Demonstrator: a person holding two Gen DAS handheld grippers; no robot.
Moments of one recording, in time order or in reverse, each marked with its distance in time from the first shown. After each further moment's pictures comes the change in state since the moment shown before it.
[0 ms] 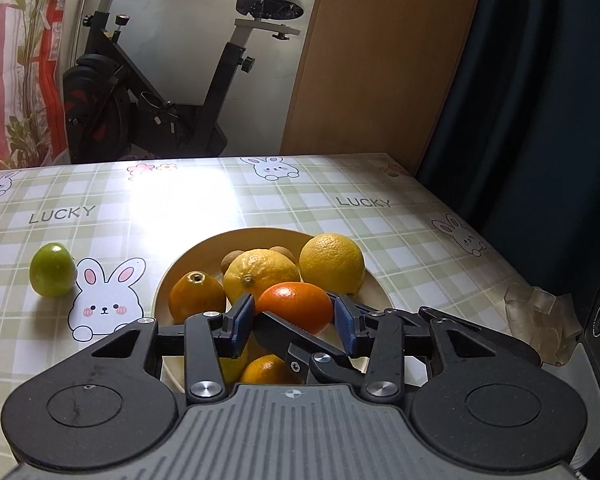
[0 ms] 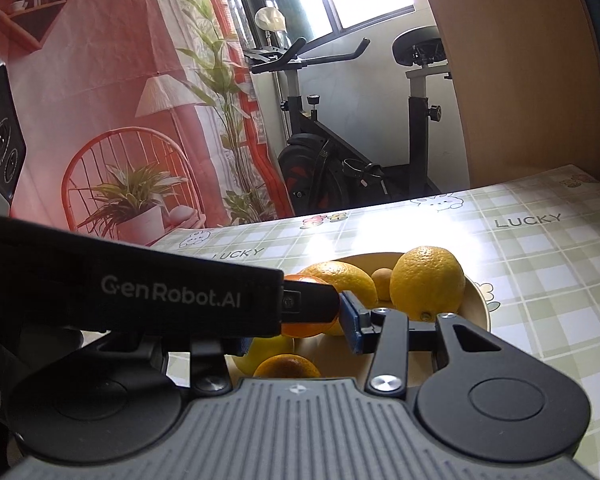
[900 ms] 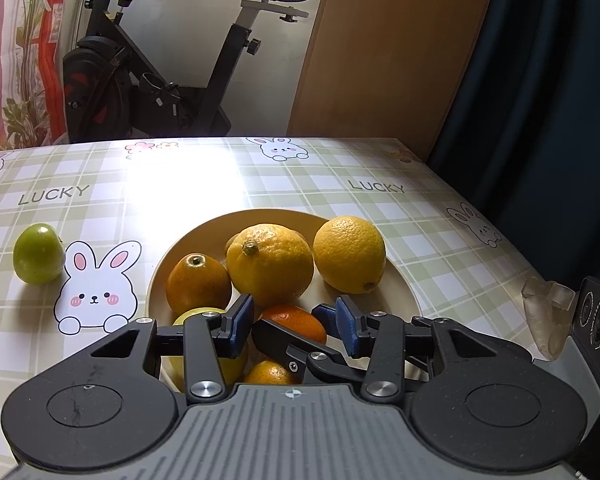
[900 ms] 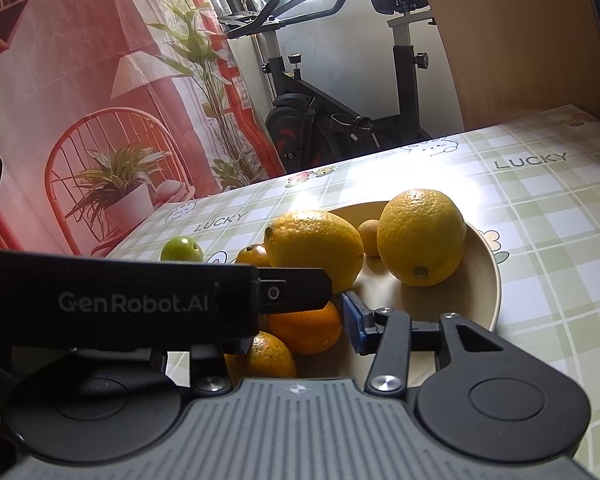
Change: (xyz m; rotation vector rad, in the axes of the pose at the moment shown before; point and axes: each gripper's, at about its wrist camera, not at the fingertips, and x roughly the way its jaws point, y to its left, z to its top) left arm 0.023 0.011 -0.003 -0.018 0.028 0.001; right arm 0.027 -0.017 -0.004 0.089 0.115 0.005
